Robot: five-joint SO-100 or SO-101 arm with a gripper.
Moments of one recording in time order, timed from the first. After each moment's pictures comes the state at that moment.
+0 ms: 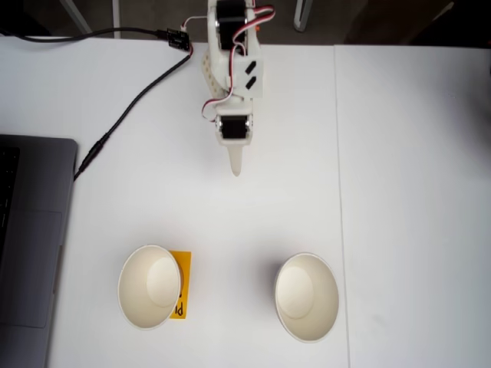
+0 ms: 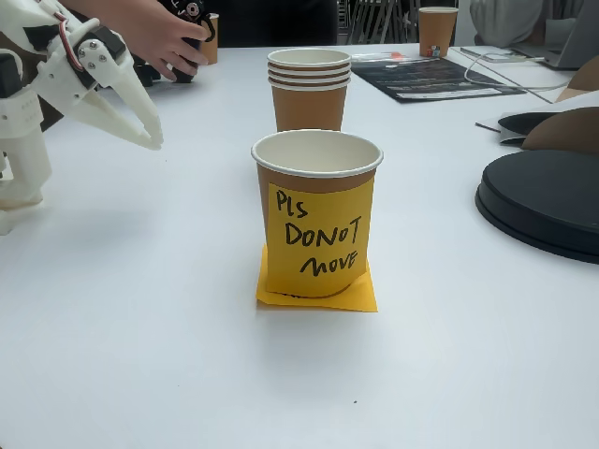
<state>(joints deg) -5.1 187.7 167.9 69.2 5.9</state>
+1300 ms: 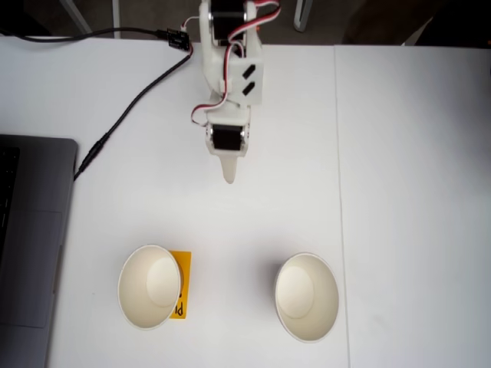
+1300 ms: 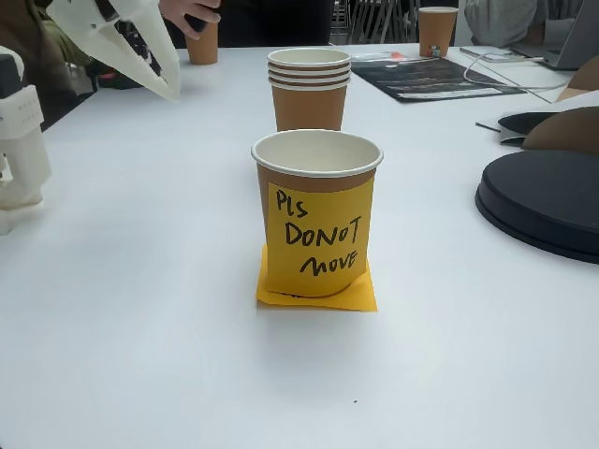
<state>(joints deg) 0.1 147.1 131.8 69.2 5.8</state>
